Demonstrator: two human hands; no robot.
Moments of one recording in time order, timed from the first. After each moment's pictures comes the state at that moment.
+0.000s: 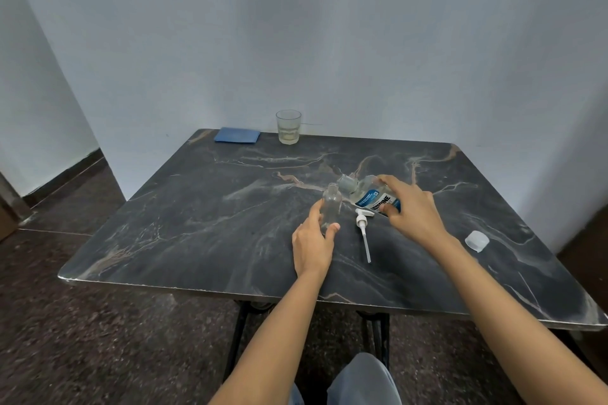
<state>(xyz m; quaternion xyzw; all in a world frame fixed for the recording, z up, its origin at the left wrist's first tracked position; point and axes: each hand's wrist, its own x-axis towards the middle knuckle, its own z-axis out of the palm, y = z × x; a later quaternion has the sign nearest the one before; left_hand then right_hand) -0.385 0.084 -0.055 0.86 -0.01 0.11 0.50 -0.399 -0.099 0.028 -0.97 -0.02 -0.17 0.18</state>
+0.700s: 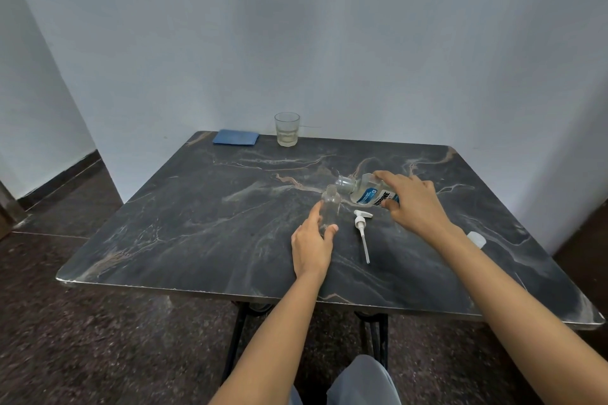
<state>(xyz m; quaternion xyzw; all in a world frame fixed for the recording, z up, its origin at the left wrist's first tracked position) -0.386 0.083 -0.055 0.85 -0.01 0.10 0.52 -0.399 -0.096 0.050 -0.98 -0.02 -0.16 0.08</state>
